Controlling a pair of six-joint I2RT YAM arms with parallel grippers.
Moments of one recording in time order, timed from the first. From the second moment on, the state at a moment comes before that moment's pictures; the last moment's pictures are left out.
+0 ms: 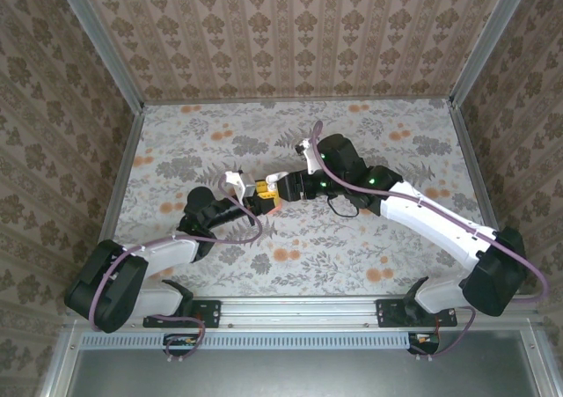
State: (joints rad) left arm -0.57 1.27 0.35 1.00 0.69 -0.15; right arm 0.71 1.38 1.18 -0.43 -0.29 0.47
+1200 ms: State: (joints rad) left arm -0.58 1.28 0.35 1.01 0.70 -0.18; right arm 0.54 1.23 1.04 -0.29 -0.45 0.44
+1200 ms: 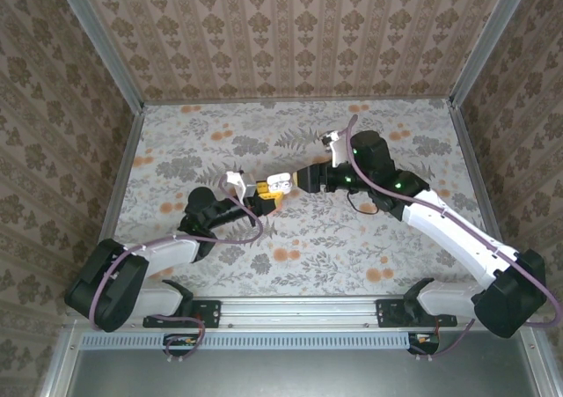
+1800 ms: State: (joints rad) left arm -0.59 1.30 0.39 1.05 0.78 -0.22; right arm 0.42 1.07 0.87 -0.13 -0.66 -0.01
